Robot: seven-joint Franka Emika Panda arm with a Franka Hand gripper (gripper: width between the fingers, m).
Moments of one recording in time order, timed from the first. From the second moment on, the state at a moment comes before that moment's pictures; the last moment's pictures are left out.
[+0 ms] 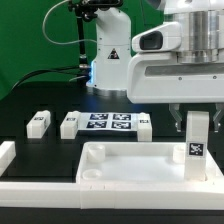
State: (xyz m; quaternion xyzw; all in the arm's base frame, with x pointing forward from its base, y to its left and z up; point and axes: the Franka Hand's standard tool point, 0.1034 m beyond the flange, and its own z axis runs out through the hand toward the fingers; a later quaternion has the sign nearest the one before) arm 0.640 0.109 0.105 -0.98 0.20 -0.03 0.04
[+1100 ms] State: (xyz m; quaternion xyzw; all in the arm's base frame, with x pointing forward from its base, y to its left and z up) arm 0.638 0.112 0.105 -0.75 0.66 0.03 0.08
